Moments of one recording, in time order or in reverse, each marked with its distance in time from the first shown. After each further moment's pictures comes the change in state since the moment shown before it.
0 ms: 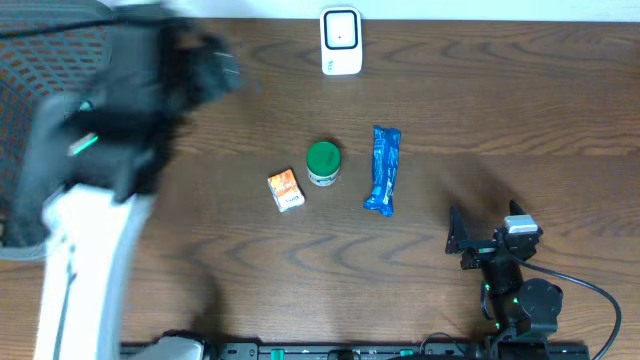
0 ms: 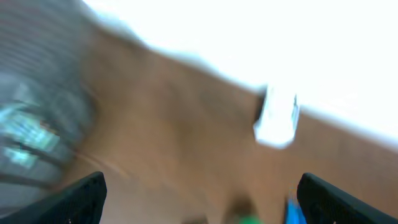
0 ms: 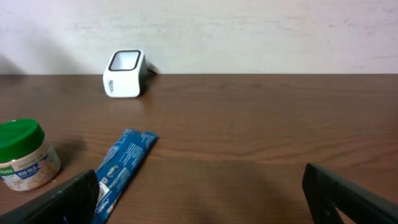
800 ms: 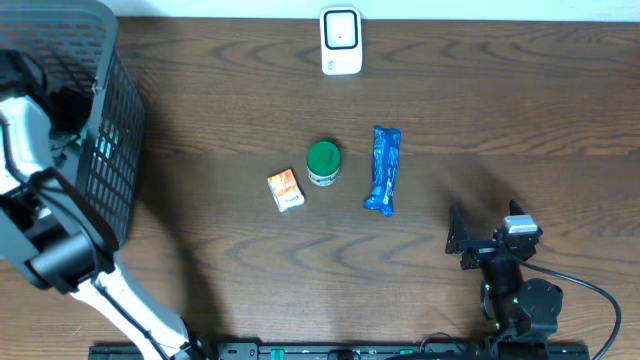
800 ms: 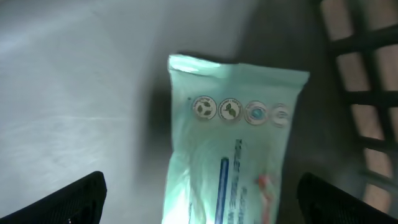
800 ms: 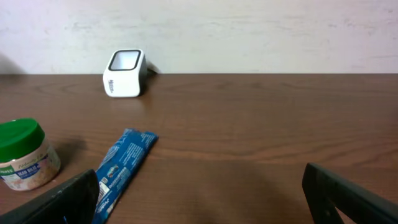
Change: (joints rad) left arm 0.710 0.750 -0.010 0.179 0.216 -0.108; right arm 0.000 0.000 0.000 0.000 0.000 0.000
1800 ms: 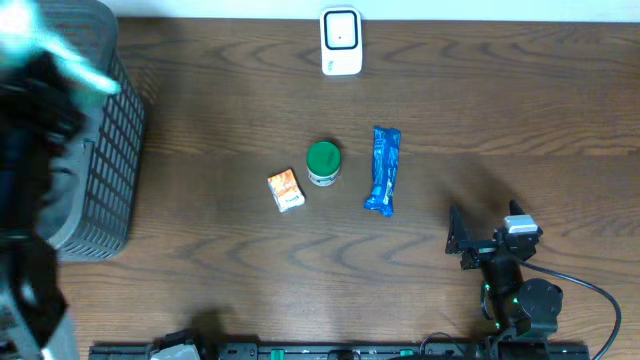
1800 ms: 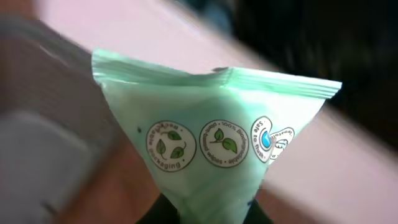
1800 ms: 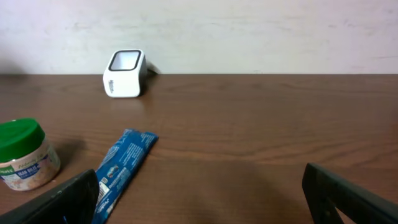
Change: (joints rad) left arm -0.327 -1.007 0.021 -0.163 0.178 0.091; right arm 0.000 0.000 0.000 0.000 0.000 0.000
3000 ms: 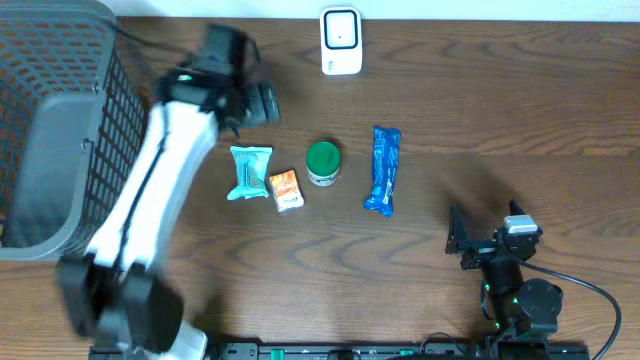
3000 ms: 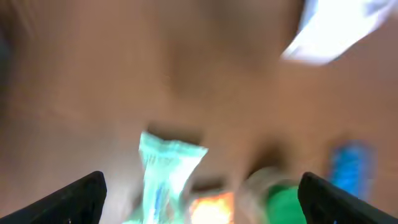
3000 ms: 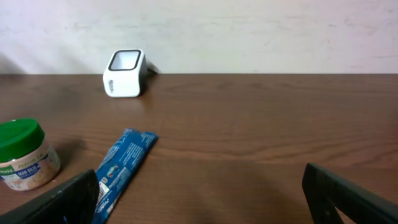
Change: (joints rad) left arm -0.431 0.542 -0.171 0.056 -0.235 0.062; right arm 0.000 0.000 0.000 0.000 0.000 0.000
